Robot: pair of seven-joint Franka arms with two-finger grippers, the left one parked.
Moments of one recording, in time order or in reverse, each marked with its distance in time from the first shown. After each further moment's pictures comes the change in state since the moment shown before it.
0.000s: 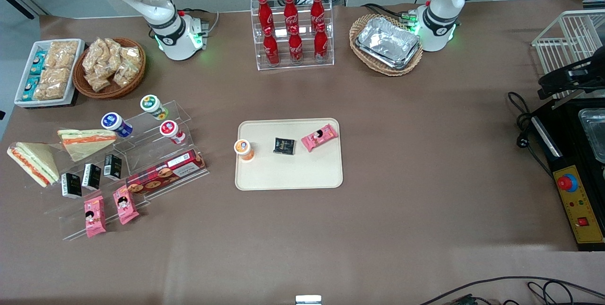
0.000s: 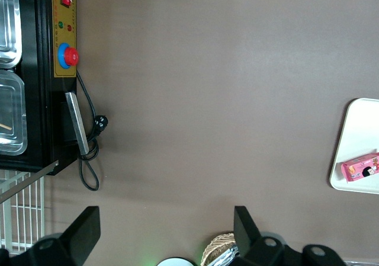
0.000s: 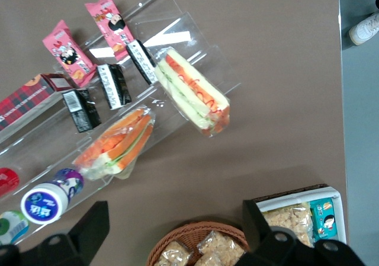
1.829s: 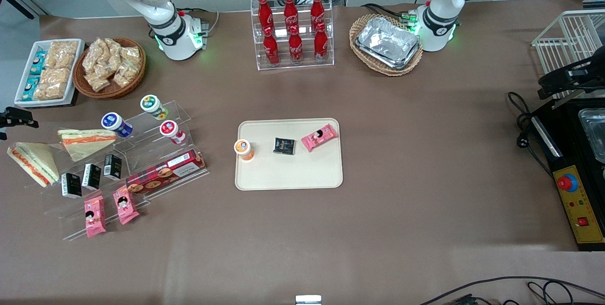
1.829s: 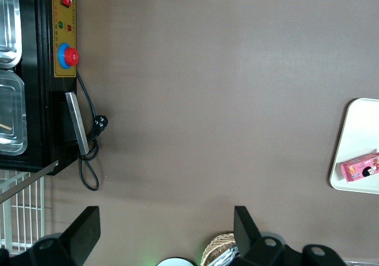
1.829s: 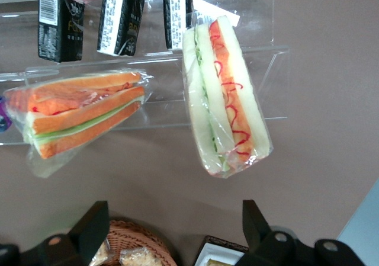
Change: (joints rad) arm -0.040 0.145 -0.008 -0.119 0.027 0.160 -0.585
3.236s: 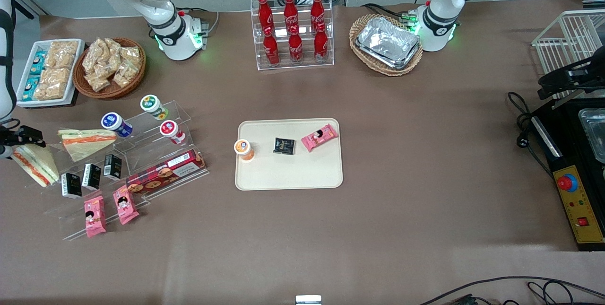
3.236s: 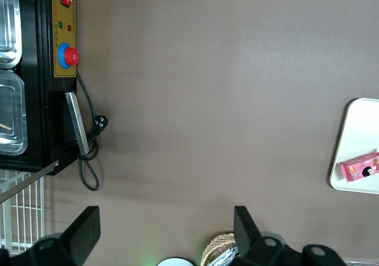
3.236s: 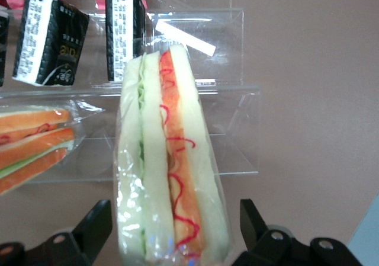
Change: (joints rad) arm -0.022 0.099 0.003 -0.085 0.075 0.319 -0.099
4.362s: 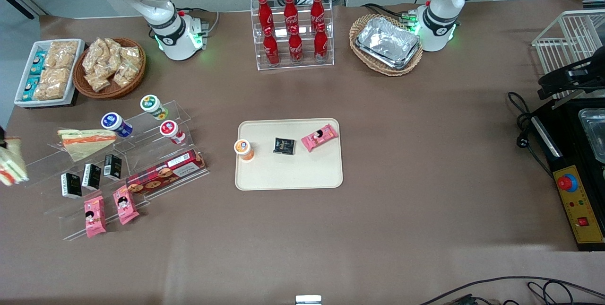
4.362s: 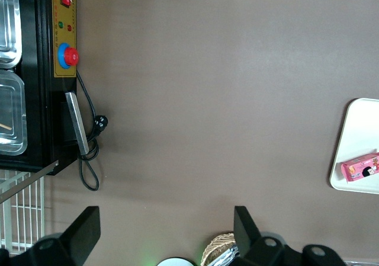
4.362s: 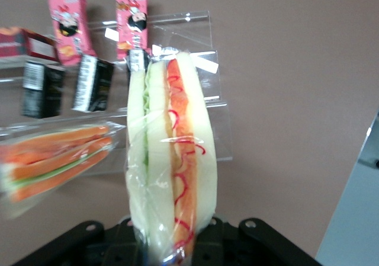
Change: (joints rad) arm -0.002 -0.063 -0.034 0.205 0.067 -0.264 0.042
